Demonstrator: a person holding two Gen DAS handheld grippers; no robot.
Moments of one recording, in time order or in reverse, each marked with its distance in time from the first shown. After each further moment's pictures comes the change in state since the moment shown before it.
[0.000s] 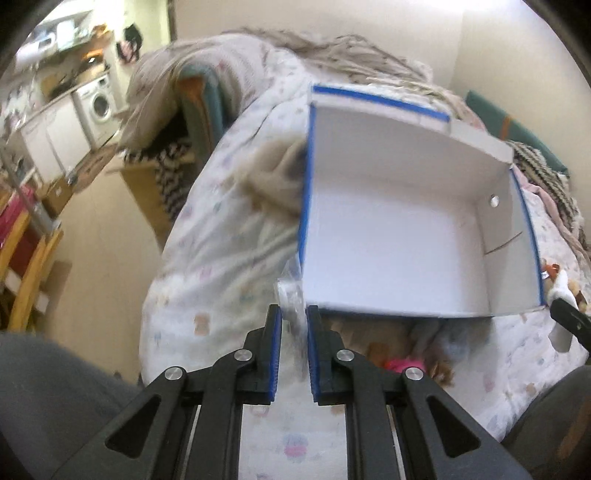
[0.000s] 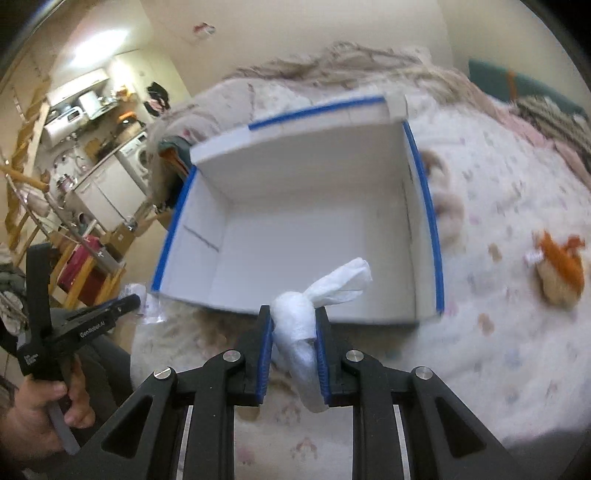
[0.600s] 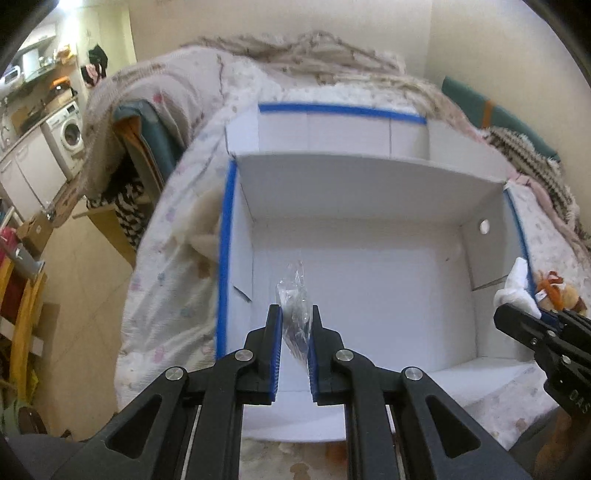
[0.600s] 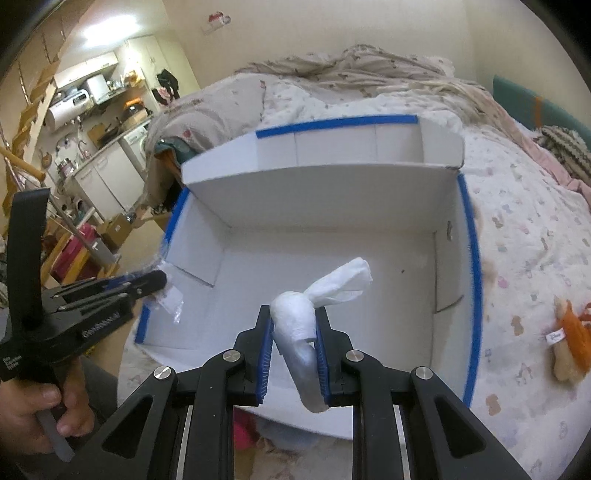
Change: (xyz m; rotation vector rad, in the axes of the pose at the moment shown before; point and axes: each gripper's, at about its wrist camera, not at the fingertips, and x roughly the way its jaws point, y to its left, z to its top) left arm 0.057 -0.059 0.089 0.100 0.028 -0.030; right arm 0.064 0.012 0.072 -0.067 0.035 -0.014
